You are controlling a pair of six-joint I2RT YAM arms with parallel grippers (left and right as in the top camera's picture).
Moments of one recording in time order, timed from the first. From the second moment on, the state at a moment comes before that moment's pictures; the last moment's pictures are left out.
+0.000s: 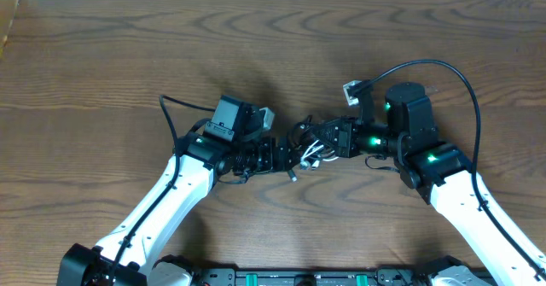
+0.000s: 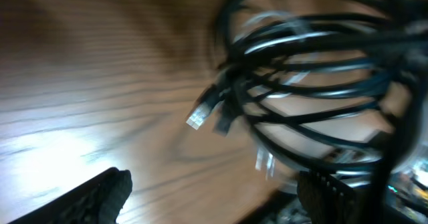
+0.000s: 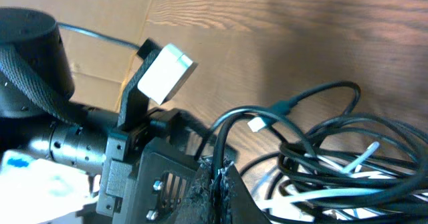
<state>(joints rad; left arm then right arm) -0.41 1.38 0.86 -0.58 0.60 -0.55 0.38 1.25 0.82 -0.22 -0.73 0.57</state>
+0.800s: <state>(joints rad) -0.31 1.38 0.86 -0.51 0.48 -1.17 0.34 1.25 0.82 -0.26 -0.77 0.59</state>
